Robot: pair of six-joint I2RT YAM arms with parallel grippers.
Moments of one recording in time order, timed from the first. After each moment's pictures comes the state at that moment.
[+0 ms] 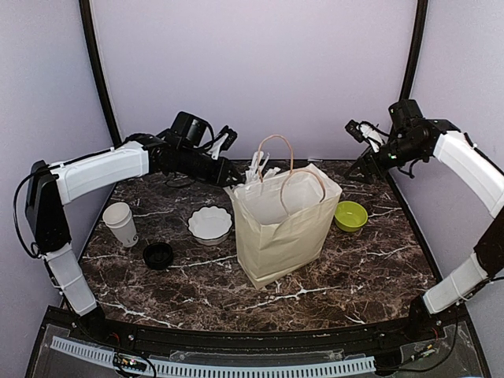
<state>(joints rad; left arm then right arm) -0.64 1.76 1.55 -0.50 0.35 -0.24 0.22 1.44 1.47 -0.94 -0.49 -0.49</state>
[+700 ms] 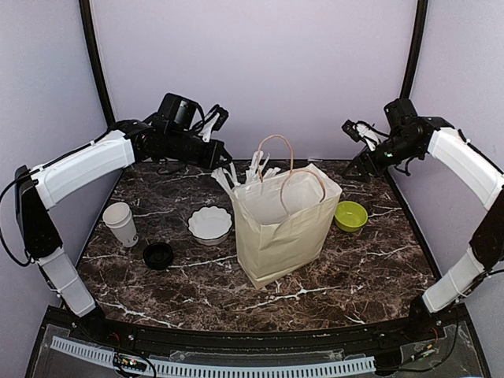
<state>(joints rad) -0.65 1.69 1.63 -0.57 0.19 -0.18 0.22 1.49 1.51 -0.95 -0.49 -0.49</state>
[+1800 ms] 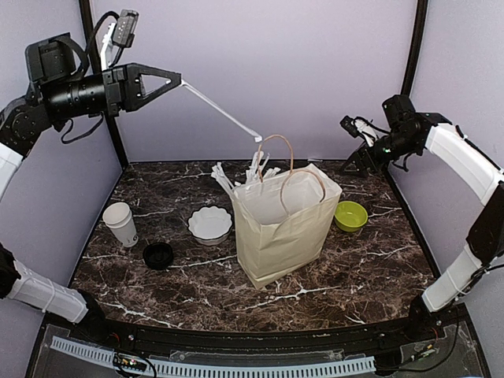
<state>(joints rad) -0.65 1.24 1.83 -0.61 0.60 -0.16 0.22 1.54 1.57 -0.96 -0.52 -0.49</state>
